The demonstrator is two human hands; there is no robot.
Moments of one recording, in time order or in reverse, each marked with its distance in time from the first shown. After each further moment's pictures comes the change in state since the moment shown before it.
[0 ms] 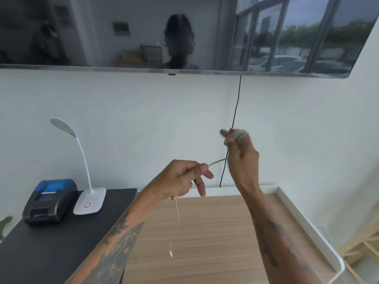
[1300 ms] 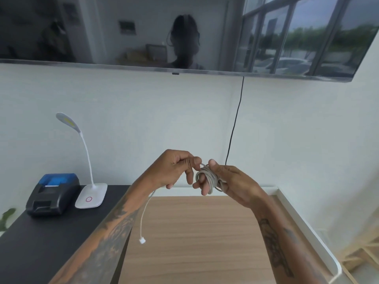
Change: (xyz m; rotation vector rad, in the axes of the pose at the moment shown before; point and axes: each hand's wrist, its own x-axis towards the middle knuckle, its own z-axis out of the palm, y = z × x) left_hand 0.006 0.002 -0.016 0.164 0.158 0.037; right_hand -0.021 0.018 -0.015 0.337 -0.880 0.407
